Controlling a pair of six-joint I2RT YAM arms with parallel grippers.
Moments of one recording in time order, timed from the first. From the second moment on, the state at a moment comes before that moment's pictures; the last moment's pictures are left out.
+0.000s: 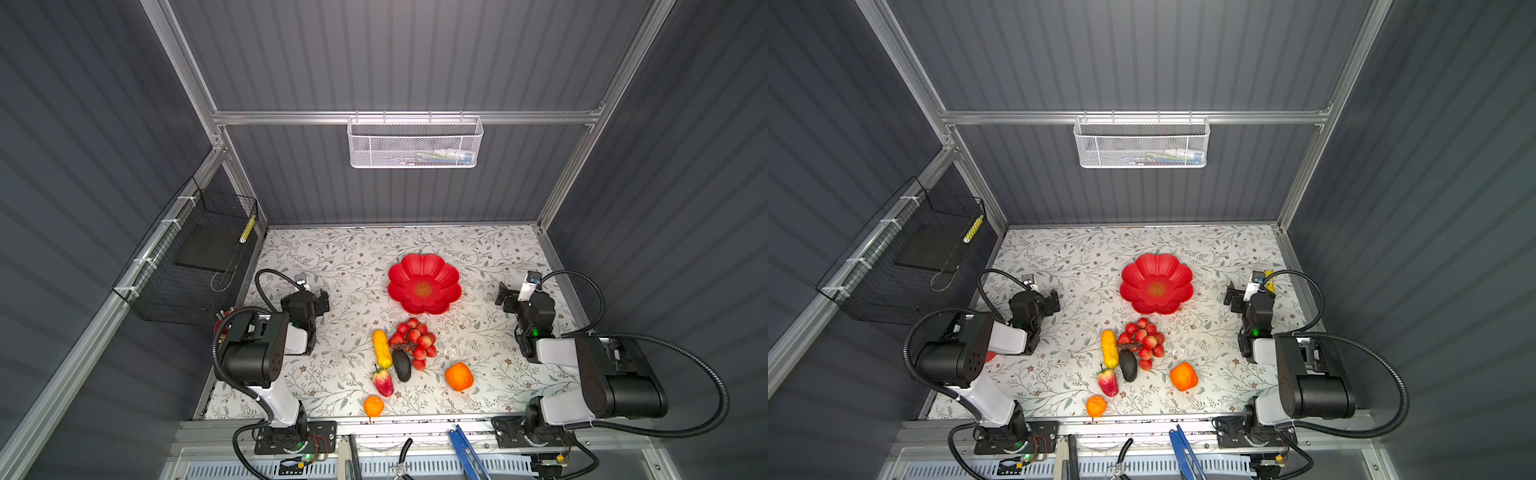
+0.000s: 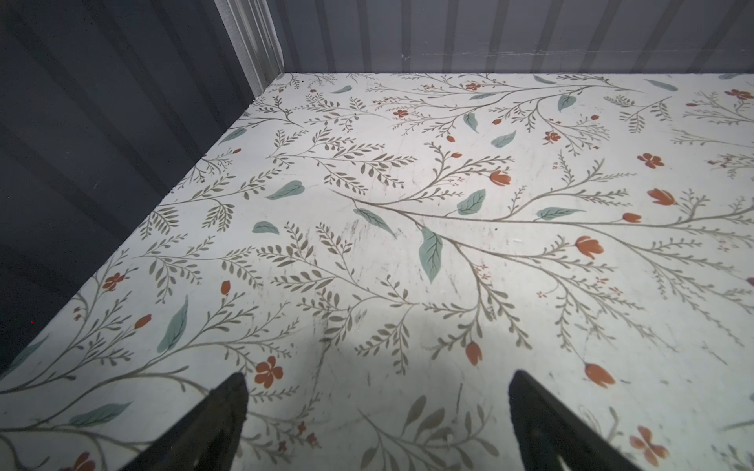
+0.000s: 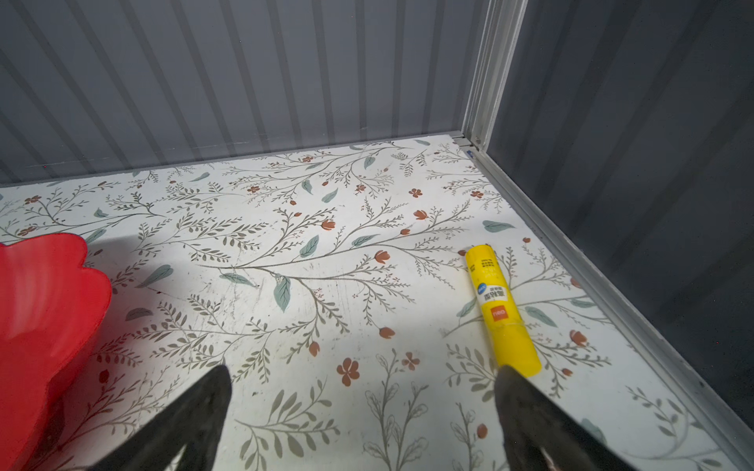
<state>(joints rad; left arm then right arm) -0.07 1.71 0.44 0.85 -0.26 -0.02 -0.03 1.47 0.30 0.90 0.10 0.05</state>
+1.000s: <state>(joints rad) -0.24 1.45 0.80 0.18 -0.34 -0.09 -0.03 1.06 0.66 0.22 0.09 0.37</state>
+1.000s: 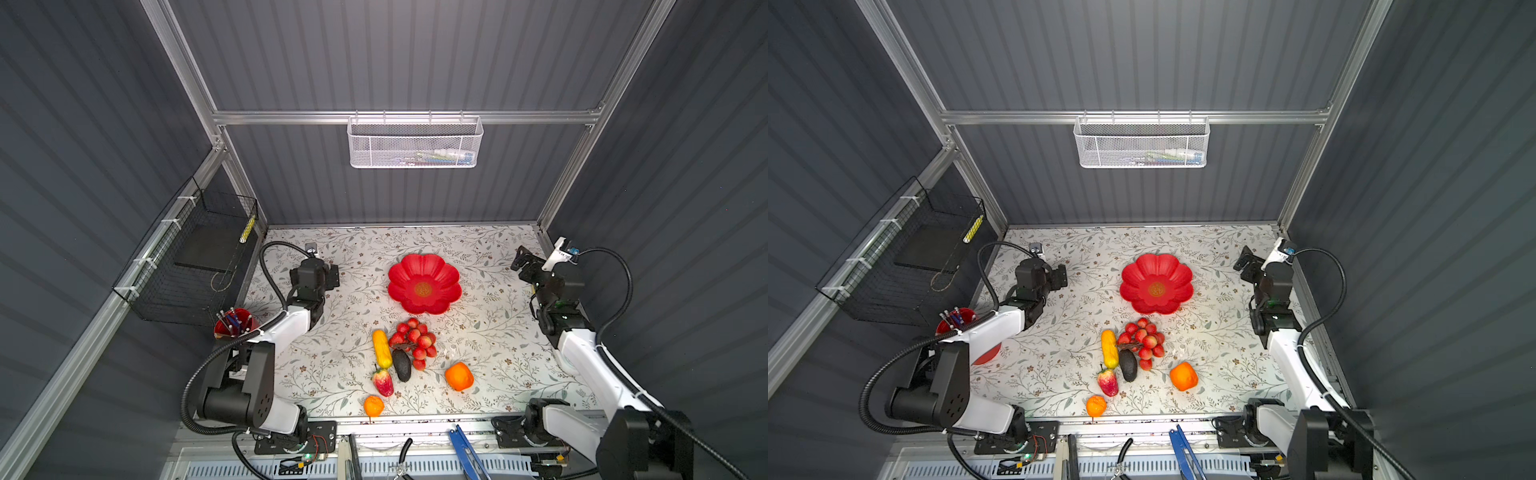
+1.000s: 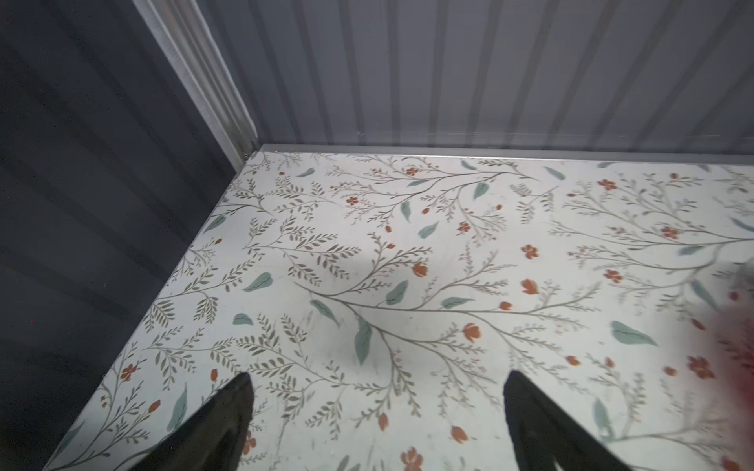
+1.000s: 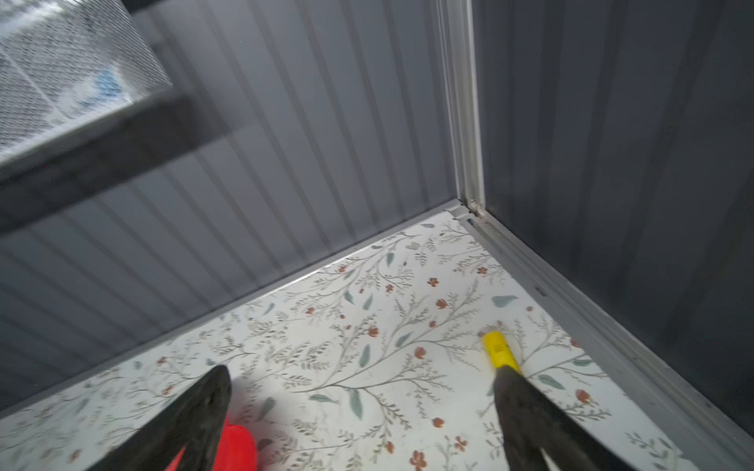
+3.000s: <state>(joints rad) -0.79 1.34 0.69 -0.43 -0.18 -0.72 0.64 1.22 0.98 -0.59 0.17 0.60</state>
